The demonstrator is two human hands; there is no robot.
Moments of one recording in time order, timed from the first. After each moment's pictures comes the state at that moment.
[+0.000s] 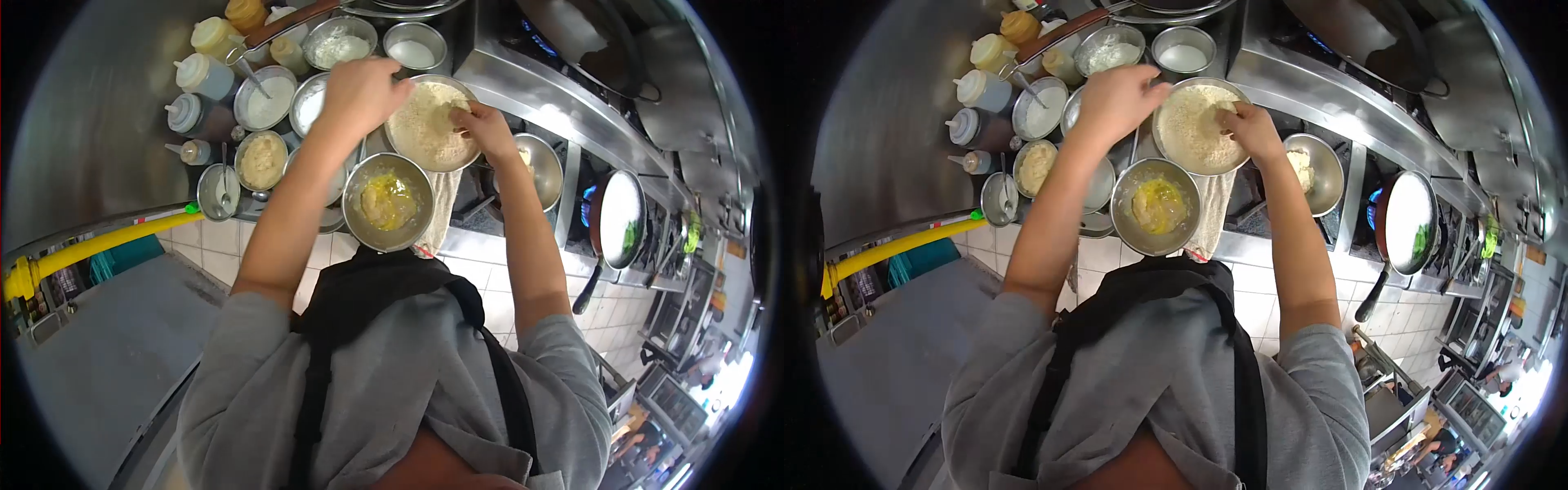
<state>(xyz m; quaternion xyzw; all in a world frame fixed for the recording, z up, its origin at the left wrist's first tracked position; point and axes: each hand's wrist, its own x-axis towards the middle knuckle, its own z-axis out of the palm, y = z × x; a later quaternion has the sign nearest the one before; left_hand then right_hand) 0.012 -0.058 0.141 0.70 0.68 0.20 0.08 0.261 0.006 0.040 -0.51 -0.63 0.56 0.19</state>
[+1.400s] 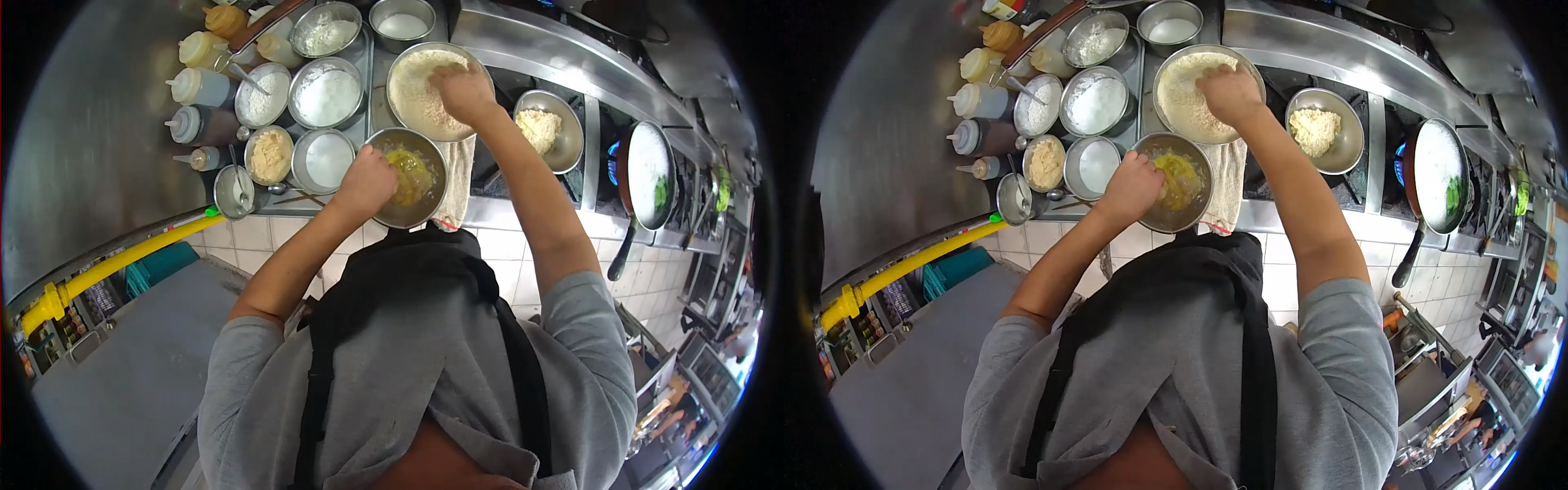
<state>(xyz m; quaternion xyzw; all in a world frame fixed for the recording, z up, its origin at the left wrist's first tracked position) 0.029 -0.192 0.044 0.88 0.47 -0.04 0.04 0.219 -0.005 0.032 -0.41 -0.91 0.03 -0.12</state>
